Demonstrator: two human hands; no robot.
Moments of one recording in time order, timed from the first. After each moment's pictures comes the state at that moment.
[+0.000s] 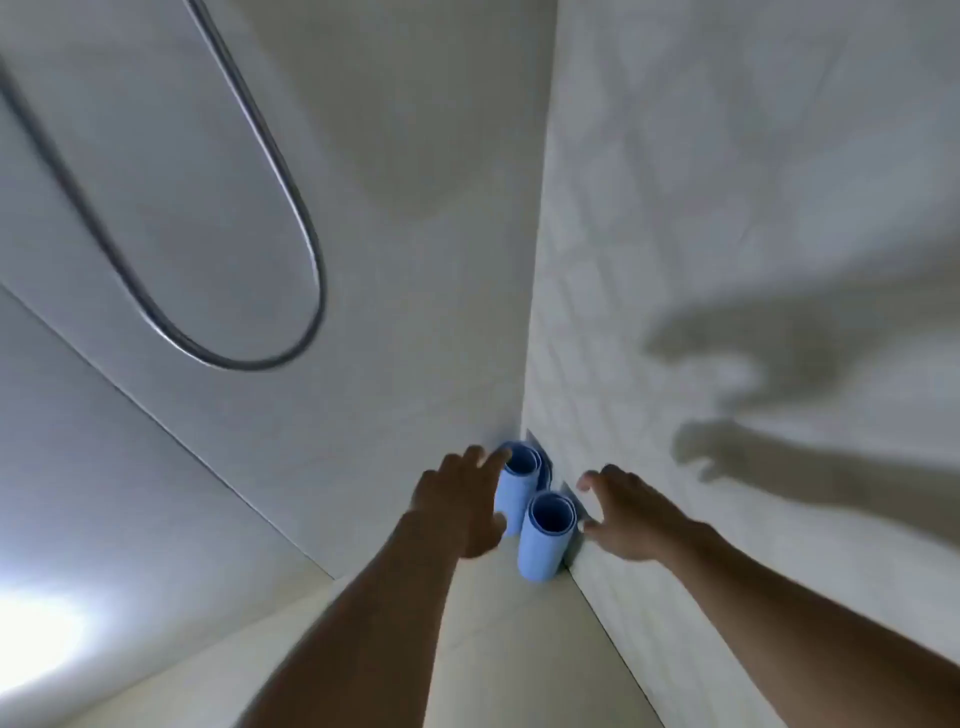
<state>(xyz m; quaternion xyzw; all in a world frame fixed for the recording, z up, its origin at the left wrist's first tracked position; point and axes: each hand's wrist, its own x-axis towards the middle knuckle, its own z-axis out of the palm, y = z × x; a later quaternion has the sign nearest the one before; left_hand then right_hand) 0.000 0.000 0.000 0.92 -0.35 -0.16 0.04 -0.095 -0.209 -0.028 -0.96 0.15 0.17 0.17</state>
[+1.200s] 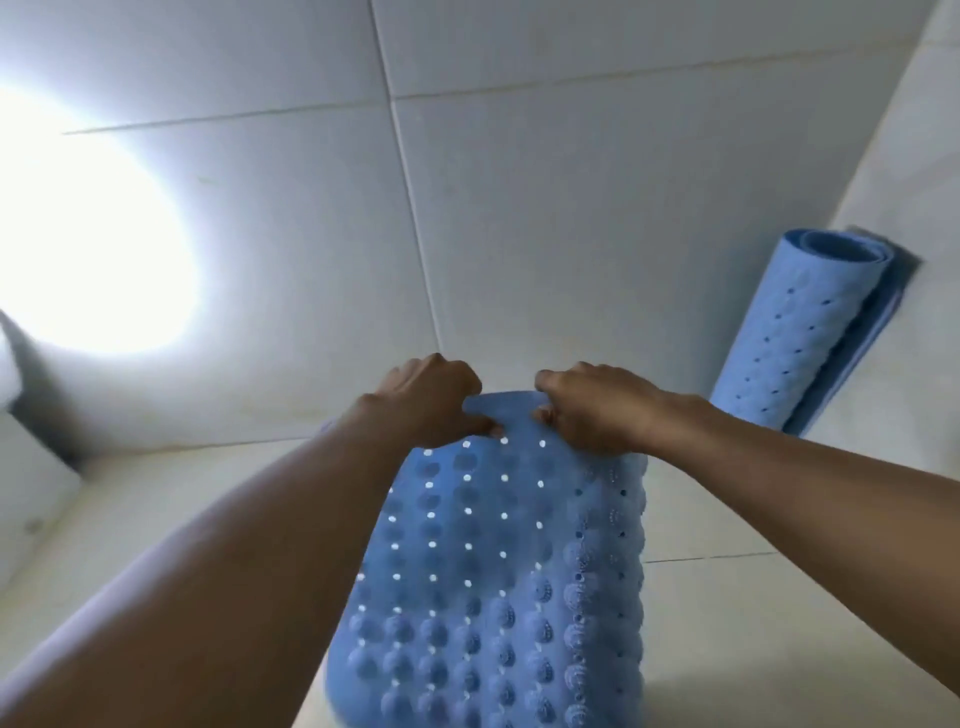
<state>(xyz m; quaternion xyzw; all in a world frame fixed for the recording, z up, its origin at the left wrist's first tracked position) -0.004 0.258 -0.453 0.99 -0.14 -0.07 0.02 -0.014 0.056 -0.464 -0.98 -0.21 0.07 0.02</state>
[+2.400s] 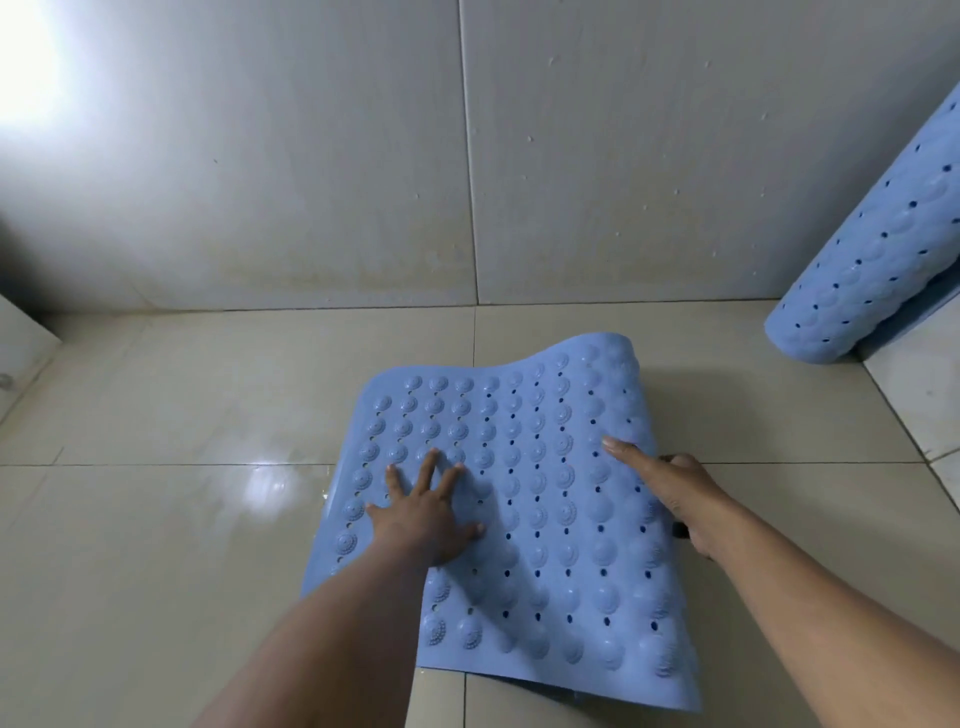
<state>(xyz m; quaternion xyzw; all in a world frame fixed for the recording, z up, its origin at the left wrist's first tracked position) -0.101 0.322 -0.758 0.94 0.05 -0.32 0.07 -0.085 0.041 -0.694 -0.74 0.28 0.25 0.56</state>
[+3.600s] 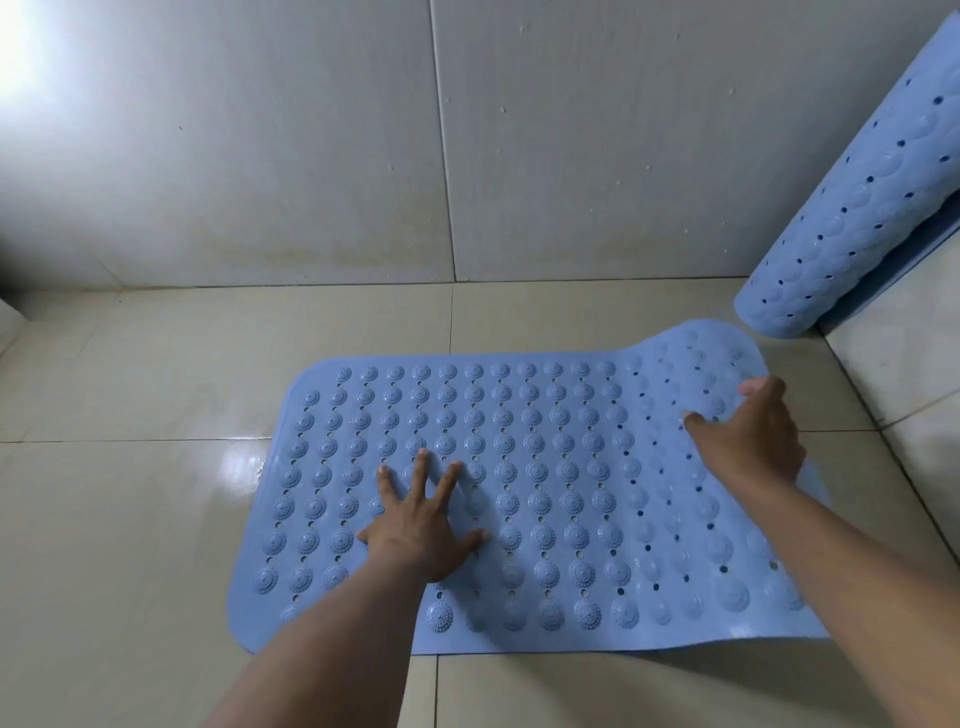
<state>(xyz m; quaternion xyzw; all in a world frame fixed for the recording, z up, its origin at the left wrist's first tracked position) -0.146 0.293 -0.768 0.95 0.05 -0.31 0.06 -0.084 -0.030 -0.692 -0.92 0.30 -0.04 0.26</state>
